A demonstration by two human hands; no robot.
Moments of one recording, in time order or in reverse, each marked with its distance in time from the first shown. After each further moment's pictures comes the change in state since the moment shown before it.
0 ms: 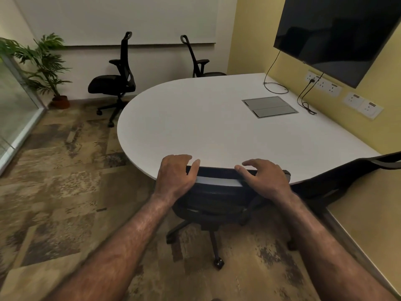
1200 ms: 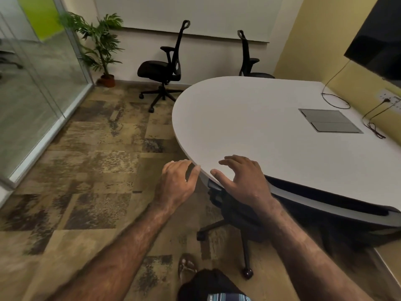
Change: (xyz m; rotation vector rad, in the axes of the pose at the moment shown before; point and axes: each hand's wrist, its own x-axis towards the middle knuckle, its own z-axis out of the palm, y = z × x) left_hand -0.042 -0.236 -0.103 -0.003 0.025 -0.221; right_hand 0.031 -0.287 0.145 -0.059 -0.076 -0.362
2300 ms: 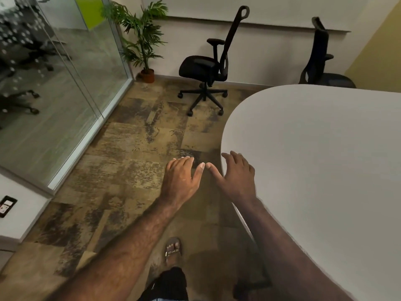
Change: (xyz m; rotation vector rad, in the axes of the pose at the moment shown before) left_hand 0.335 -0.253 -0.008 0.238 0.026 -0.122; right_hand 0.424 -0.126 0.167 0.164 -0.083 0.094
